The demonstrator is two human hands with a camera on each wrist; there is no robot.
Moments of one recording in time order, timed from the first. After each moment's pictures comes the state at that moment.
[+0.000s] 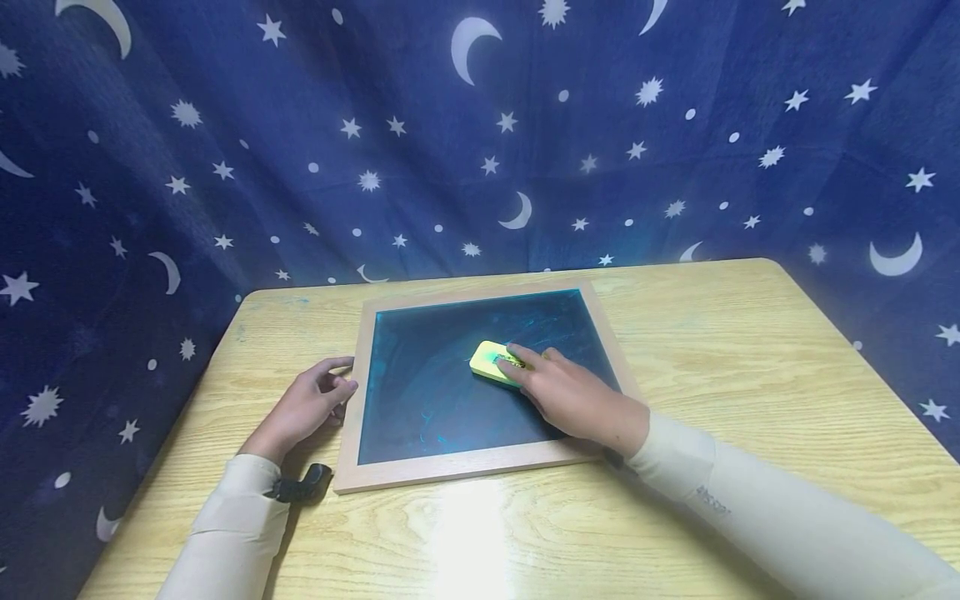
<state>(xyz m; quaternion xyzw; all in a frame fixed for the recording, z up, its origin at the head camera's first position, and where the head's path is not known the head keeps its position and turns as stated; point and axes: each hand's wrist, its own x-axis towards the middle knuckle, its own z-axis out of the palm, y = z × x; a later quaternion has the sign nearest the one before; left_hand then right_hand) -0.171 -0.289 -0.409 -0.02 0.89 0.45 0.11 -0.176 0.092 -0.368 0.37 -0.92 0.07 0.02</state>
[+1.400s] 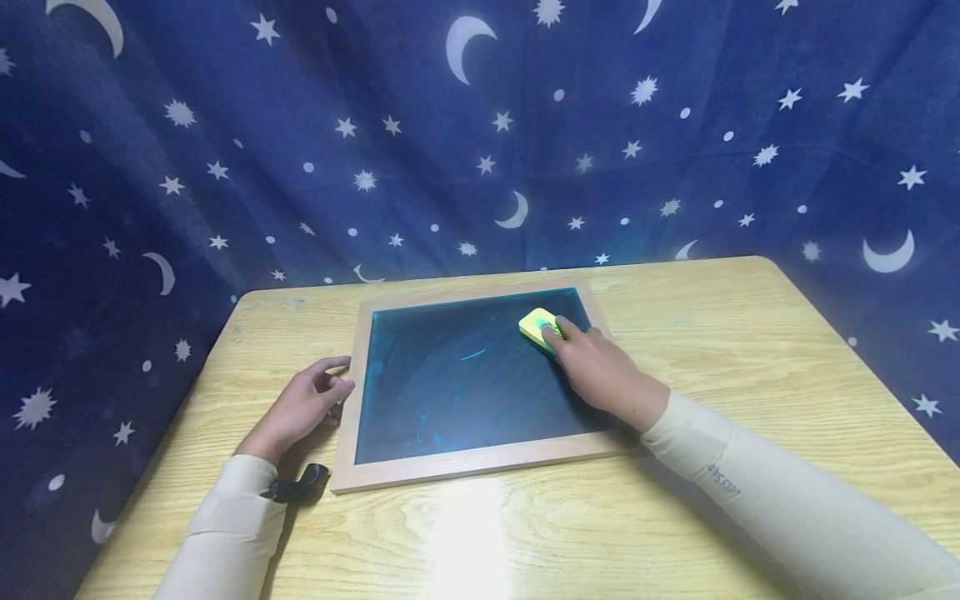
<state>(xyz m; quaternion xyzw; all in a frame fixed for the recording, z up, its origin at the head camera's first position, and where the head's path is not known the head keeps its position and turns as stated) -0.174 -0.290 -0.411 -0.02 0.89 0.44 0.11 -0.197 0.124 -0.364 0.29 -0.95 0.02 0.07</state>
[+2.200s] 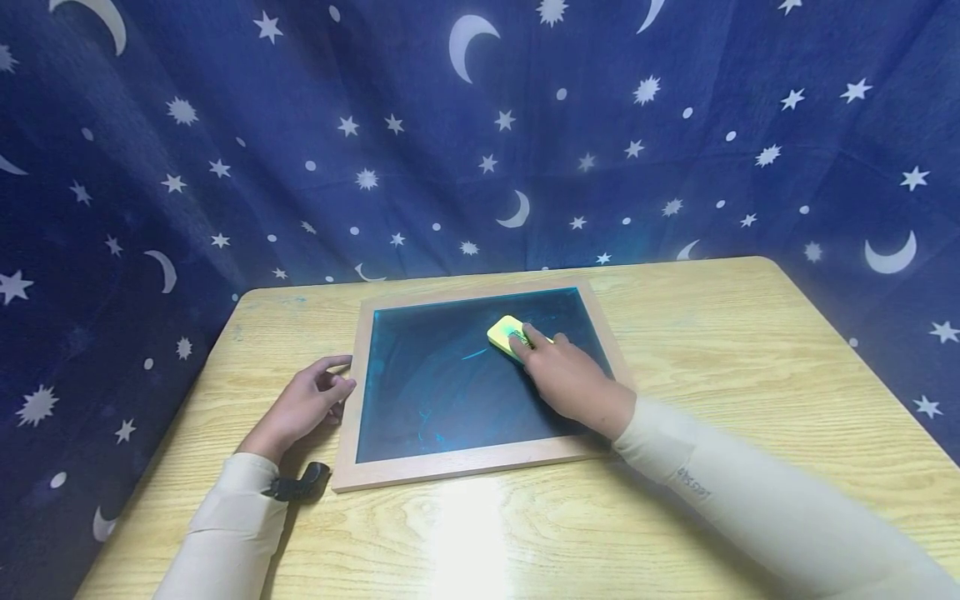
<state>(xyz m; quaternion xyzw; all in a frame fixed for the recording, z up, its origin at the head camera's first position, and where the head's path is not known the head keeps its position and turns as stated) -0.173 -0.291 -0.411 -0.02 0.89 0.44 0.11 -0.190 0.084 -0.364 0.30 -0.95 0.00 0.03</state>
